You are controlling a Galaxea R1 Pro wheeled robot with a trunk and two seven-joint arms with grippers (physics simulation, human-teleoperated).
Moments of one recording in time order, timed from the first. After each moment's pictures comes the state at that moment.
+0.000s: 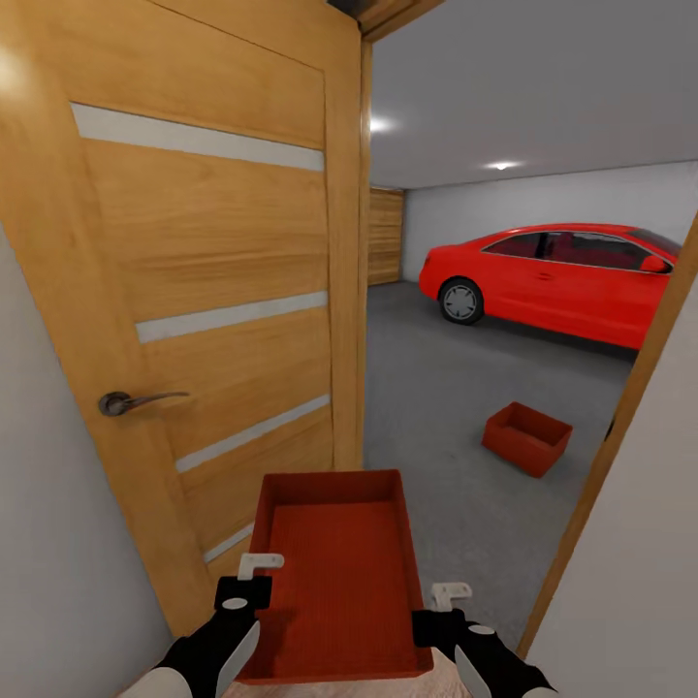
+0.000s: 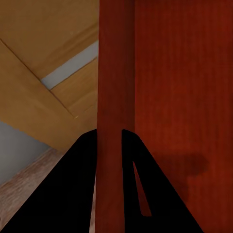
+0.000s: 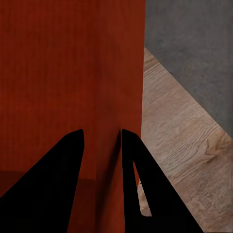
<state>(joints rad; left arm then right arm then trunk) -0.54 -0.06 -0.29 -0.39 0.20 0.06 0.35 -0.52 0.07 -0.01 -0.29 0.01 0.07 0.14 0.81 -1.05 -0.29</state>
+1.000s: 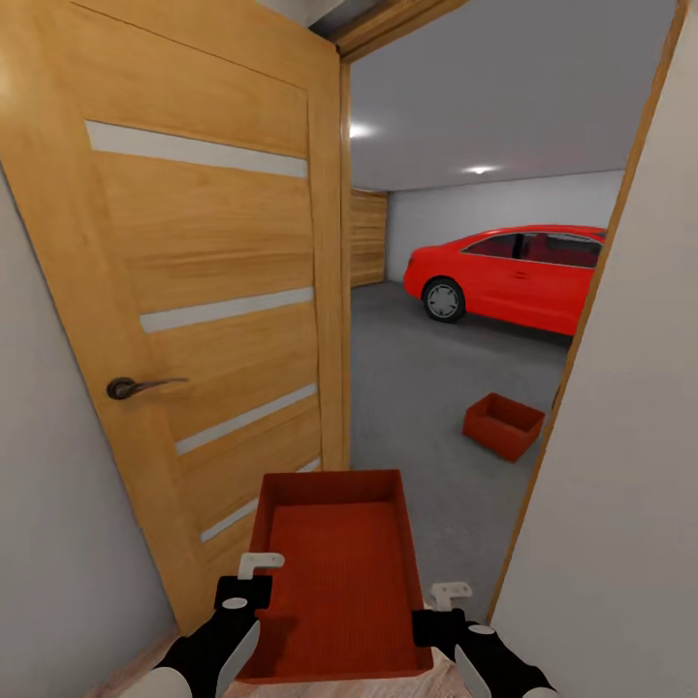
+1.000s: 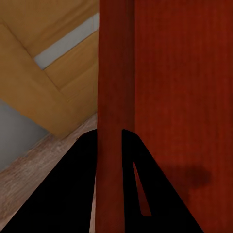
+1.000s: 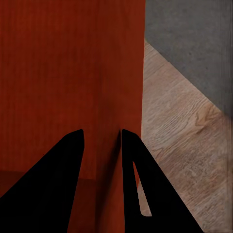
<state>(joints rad) -0.54 -0.06 -0.29 -0.40 0.20 0.06 0.35 -0.52 0.07 -0.01 -0.29 0.01 0.06 0.14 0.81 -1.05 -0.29</state>
